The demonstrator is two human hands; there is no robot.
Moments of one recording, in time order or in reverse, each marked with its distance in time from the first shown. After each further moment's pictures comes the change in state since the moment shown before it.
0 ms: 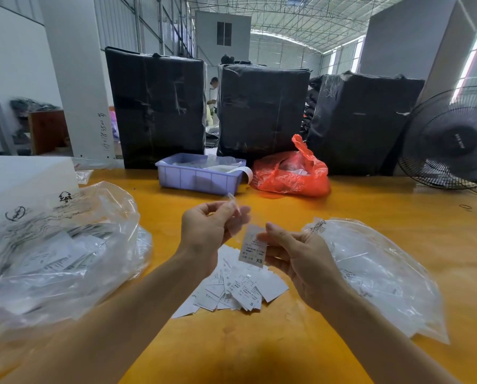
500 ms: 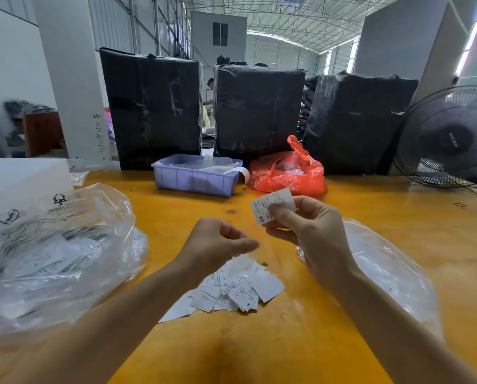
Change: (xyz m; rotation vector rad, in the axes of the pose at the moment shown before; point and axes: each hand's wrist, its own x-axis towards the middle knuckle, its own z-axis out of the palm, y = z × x) left_hand -0.005 -0.006 -0.007 0.747 -0.208 0.022; right_hand -0.003 -0.033 0.001 -0.157 0.021 -0.348
